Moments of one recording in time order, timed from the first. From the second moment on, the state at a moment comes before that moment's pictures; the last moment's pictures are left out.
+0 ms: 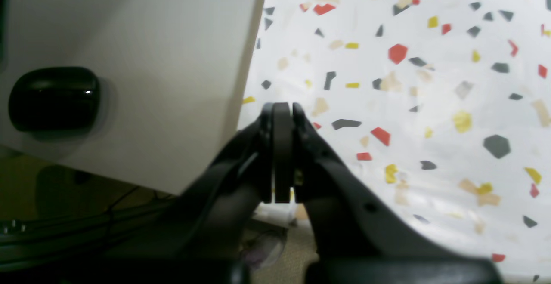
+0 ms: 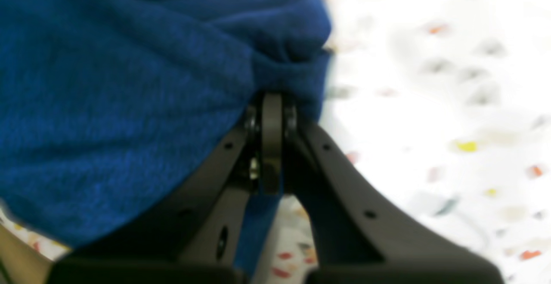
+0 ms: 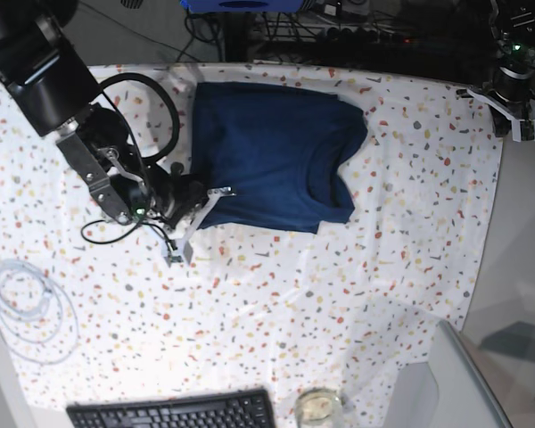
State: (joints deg) left arm 27.9 -15.2 -33.4 82.4 -2.9 -18.0 11.1; right arm 14.9 14.0 -37.0 66.6 38.6 -12.2 -46.7
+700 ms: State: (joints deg) left arm 27.9 -15.2 -33.2 82.3 -2.9 -18.0 11.1; right arm 2.5 16.4 -36.7 91.5 37.8 -12.8 -56.0
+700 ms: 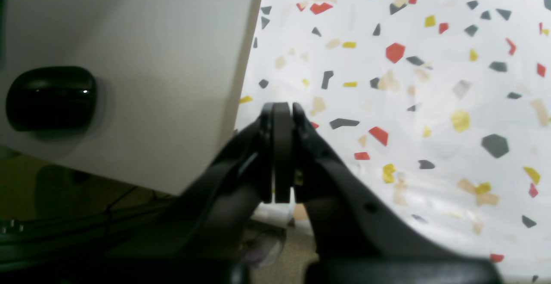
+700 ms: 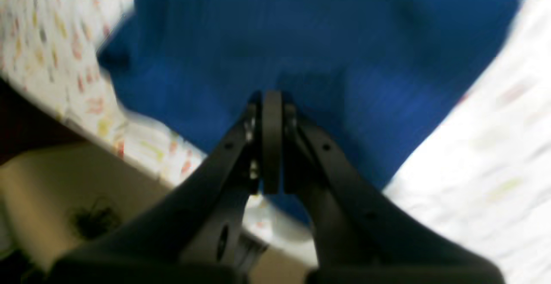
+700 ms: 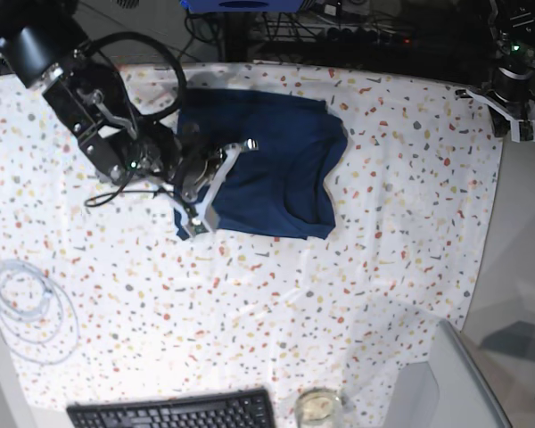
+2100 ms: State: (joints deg) left arm 24.6 -15.4 -32.9 78.3 -2.6 -18.0 11.3; right arm -11.7 22.8 -36.6 97.0 32.9 -15.8 -55.8
